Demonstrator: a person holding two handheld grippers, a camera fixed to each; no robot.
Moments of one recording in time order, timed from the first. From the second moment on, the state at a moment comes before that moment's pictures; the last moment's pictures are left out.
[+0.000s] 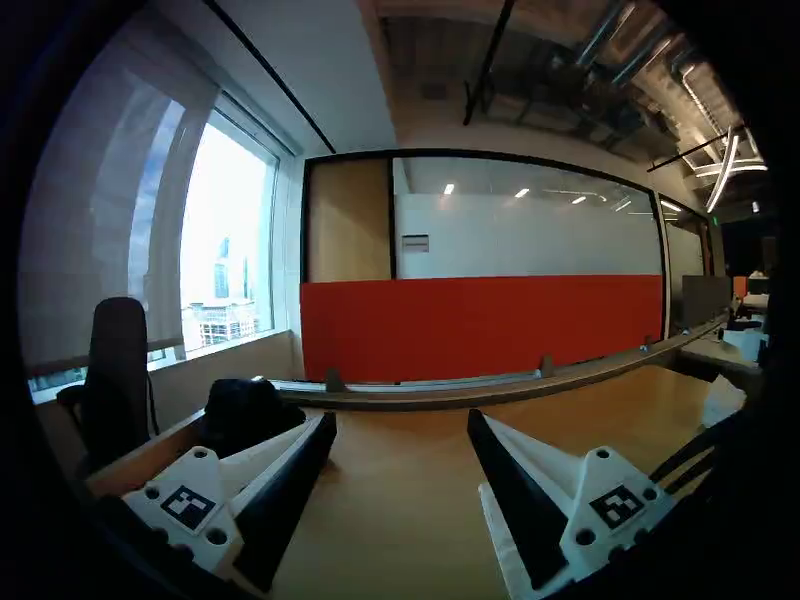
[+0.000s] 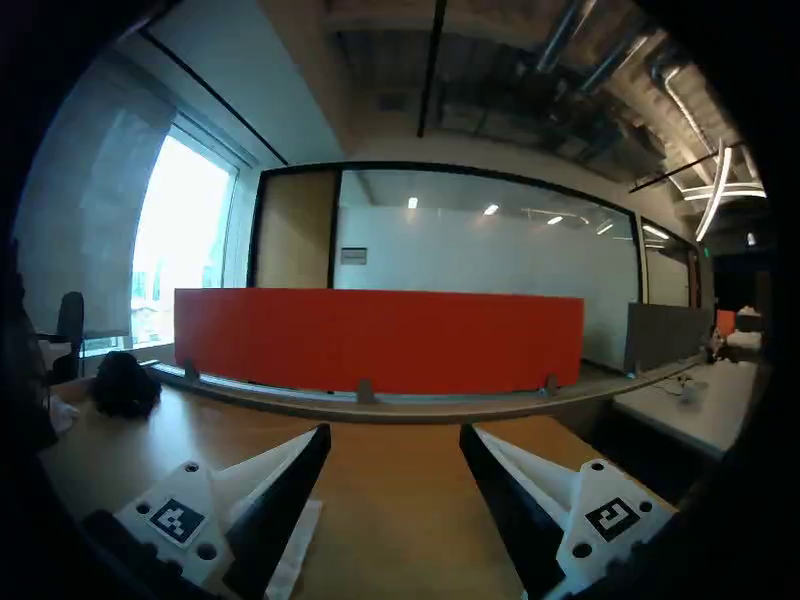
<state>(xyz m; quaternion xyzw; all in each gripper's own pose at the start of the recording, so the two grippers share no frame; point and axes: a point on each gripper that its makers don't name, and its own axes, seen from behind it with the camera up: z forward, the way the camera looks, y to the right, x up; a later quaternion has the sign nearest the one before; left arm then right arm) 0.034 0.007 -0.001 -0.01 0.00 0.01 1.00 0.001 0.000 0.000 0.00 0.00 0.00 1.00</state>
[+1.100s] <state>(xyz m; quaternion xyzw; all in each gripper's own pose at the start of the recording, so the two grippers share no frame) 0.073 0.035 -0.010 -0.08 -0.07 0.05 0.99 0.041 -0.015 -0.010 0.05 -0.06 -0.05 1.00</state>
